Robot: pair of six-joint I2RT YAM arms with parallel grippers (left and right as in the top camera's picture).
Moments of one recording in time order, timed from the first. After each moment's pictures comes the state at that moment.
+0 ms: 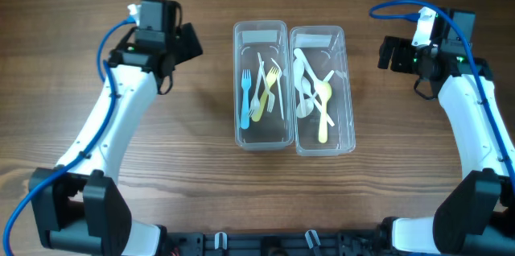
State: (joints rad) left arm -0.16 1.64 1.30 -0.62 -0.21 -0.50; right arm -0.16 1.58 1.17 -0.53 -0.08 -0.01
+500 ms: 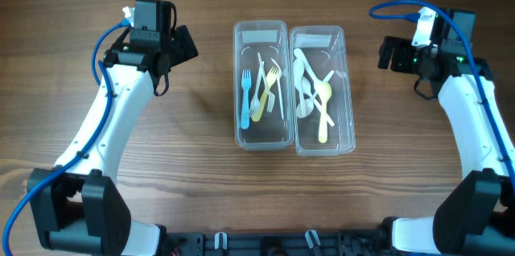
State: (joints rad) left arm -0.14 1.64 1.30 -0.65 -0.21 -0.50; right arm -0.16 1.58 1.17 -0.53 -0.08 -0.01
